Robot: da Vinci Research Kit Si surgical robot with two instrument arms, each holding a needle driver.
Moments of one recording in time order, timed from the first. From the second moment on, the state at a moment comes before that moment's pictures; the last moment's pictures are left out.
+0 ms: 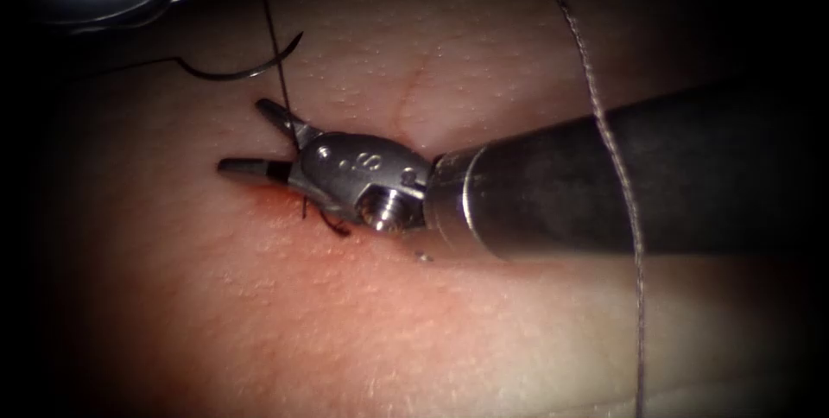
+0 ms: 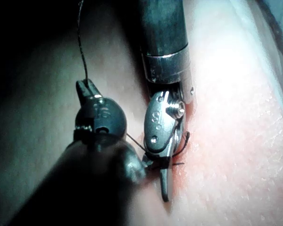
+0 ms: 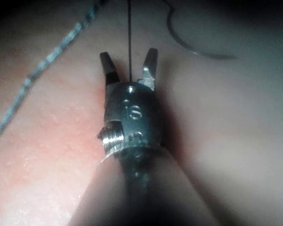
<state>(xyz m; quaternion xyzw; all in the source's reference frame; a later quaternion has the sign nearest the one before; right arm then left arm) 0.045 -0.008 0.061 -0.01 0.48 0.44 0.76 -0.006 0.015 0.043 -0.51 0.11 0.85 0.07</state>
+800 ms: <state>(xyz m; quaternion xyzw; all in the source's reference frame) 0.036 -0.005 0.057 -0.06 0.49 0.46 0.74 -0.007 0.011 0.042 -0.53 0.11 0.84 0.03</state>
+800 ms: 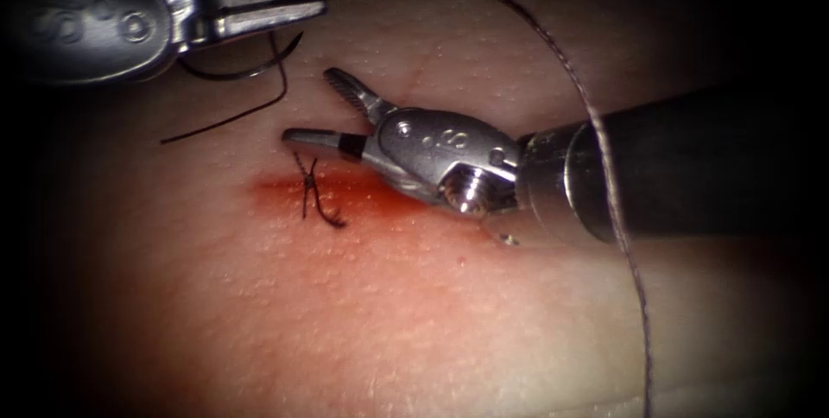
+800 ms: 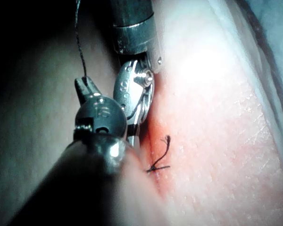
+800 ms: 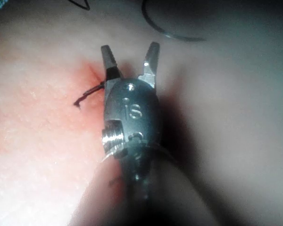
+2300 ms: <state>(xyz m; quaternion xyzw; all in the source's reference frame) 0.018 0.001 0.048 -0.17 0.45 0.47 0.74 -0.033 0.005 0.065 -0.49 0.18 0.80 -0.28</state>
